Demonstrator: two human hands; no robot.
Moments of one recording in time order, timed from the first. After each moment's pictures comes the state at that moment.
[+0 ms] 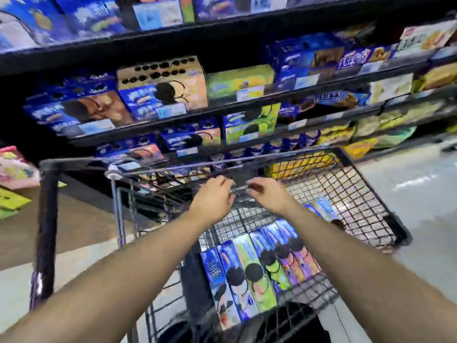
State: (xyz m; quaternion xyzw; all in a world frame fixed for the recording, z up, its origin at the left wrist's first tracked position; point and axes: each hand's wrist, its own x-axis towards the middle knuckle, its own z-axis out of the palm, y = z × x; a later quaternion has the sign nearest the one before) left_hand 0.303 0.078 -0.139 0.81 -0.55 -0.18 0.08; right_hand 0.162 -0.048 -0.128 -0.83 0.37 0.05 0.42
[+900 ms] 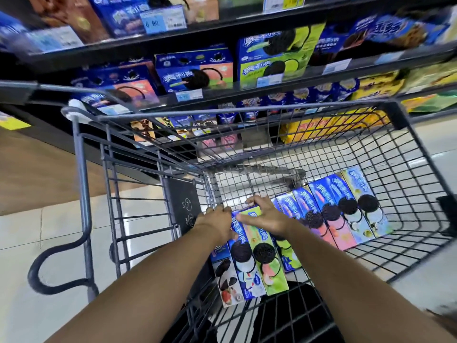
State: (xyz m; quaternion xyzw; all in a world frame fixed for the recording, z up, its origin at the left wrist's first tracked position) left_hand 0.243 0.150 -0.285 0.79 -0.43 -0.43 -0.13; right_hand 0.110 0.020 -0.306 -0.68 0.37 0.23 0.59
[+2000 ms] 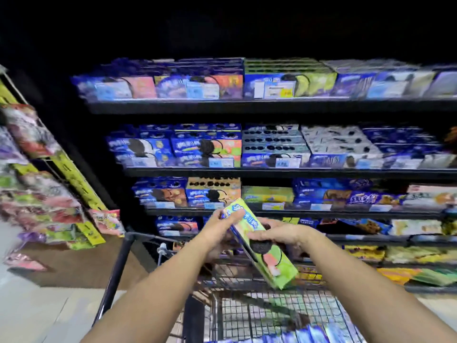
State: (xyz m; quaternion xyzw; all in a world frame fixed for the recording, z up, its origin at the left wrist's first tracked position) left_hand 0.325 0.046 0.083 0.63 -0.04 -0.43 0.65; right_hand 0.223 -0.134 0.097 -0.74 0.18 0.24 0.61
